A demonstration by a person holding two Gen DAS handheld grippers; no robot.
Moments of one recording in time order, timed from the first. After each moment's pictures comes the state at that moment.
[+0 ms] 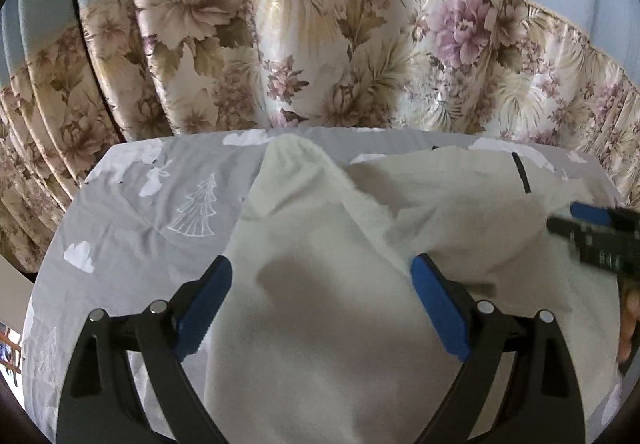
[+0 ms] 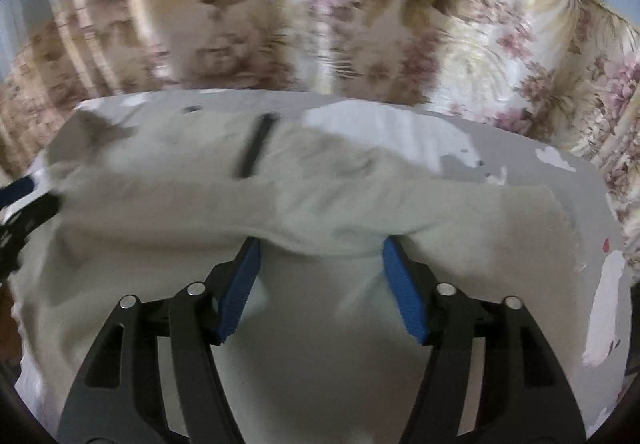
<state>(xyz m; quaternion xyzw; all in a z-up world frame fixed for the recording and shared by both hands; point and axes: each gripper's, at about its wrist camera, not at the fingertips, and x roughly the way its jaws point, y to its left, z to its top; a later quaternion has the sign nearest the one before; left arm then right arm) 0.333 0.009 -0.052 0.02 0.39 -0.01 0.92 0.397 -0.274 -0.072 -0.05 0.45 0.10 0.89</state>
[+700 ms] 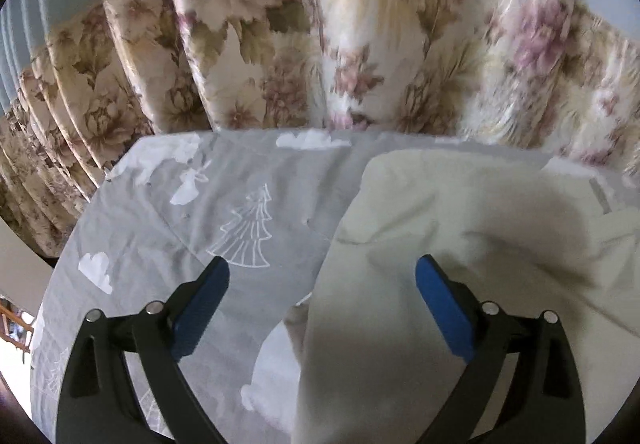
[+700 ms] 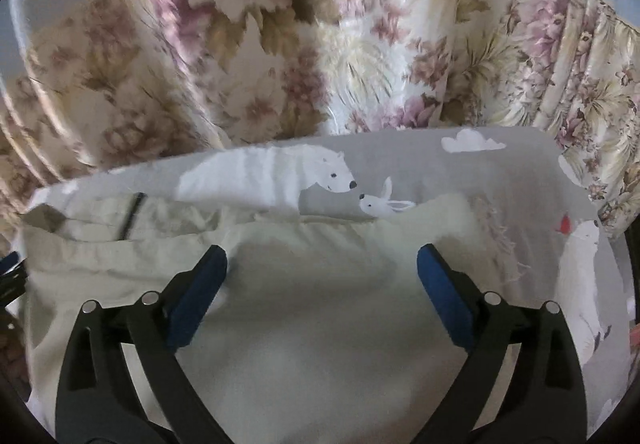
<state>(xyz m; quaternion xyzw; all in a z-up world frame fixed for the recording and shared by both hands) 0.368 0.056 -0.063 0.01 0.38 0.05 0.92 0.411 -0.369 -0.053 0.05 0.41 0.02 0.91</state>
